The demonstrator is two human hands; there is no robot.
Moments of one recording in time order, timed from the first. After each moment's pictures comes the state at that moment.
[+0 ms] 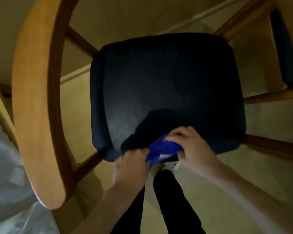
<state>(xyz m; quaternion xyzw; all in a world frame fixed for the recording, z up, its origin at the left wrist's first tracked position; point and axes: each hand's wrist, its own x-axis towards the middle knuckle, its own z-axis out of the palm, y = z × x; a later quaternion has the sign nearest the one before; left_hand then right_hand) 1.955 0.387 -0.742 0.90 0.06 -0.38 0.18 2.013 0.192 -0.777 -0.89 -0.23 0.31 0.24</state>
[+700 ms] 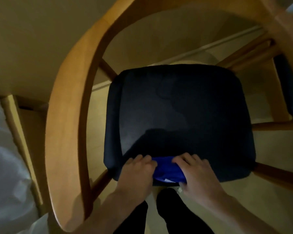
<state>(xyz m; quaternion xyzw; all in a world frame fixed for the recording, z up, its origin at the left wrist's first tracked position) 1.971 0.422 -0.764 0.93 -0.06 -0.30 0.19 1.999 0.220 -0.783 -0.90 -0.25 0.33 0.13</state>
